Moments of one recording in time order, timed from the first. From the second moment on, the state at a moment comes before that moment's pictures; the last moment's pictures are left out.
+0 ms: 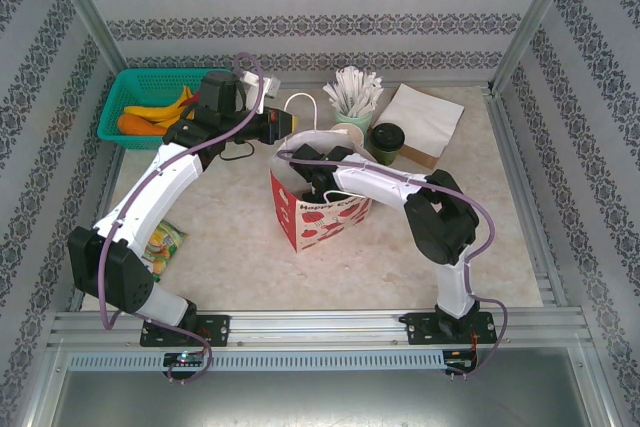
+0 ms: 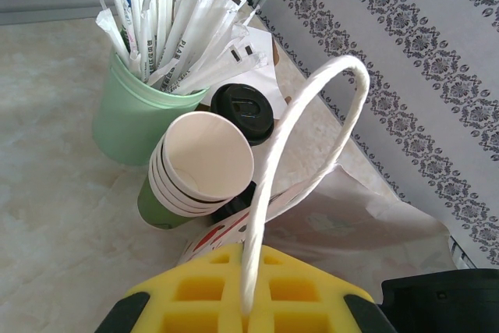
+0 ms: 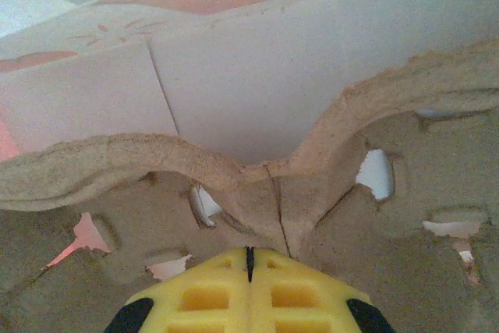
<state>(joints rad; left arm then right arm) -0.33 1.50 1.44 -0.47 0.57 -0.27 0.78 1.99 1.51 -0.99 -0.07 0.54</state>
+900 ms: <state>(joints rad) -0.33 1.50 1.44 -0.47 0.59 -0.27 0.79 1.81 1.56 -0.97 -0.05 0.55</state>
